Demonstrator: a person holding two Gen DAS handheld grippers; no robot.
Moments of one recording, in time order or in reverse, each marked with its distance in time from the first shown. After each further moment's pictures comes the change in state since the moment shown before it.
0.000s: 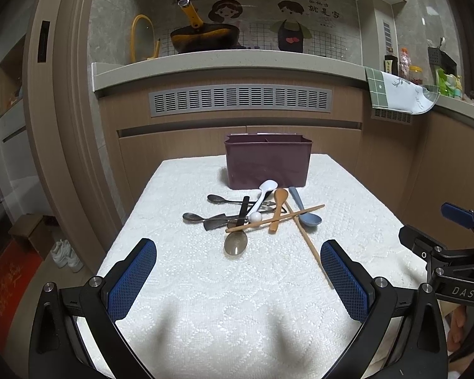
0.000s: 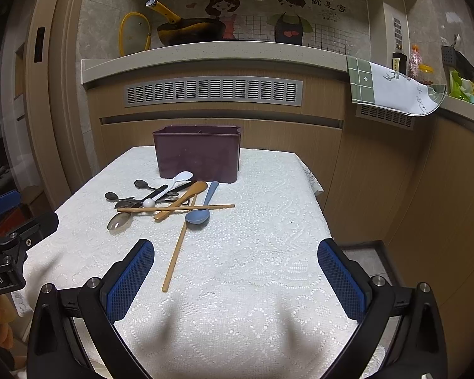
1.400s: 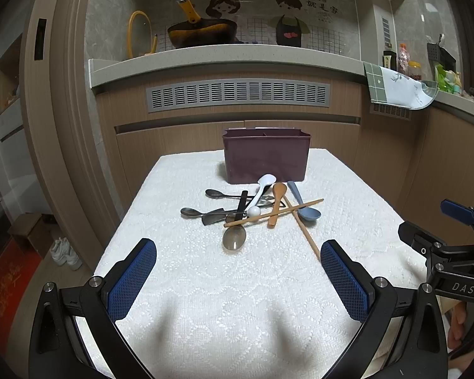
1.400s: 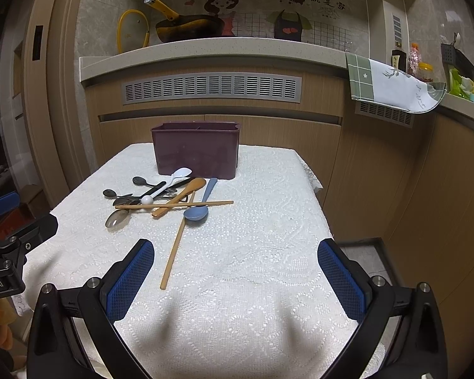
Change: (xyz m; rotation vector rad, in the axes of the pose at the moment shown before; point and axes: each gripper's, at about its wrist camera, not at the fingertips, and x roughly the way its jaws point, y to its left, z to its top) left arm -0.002 -0.004 -0.004 0.005 0.016 0.000; right arm 0.002 -0.001 -0.002 0.004 0.018 -0.002
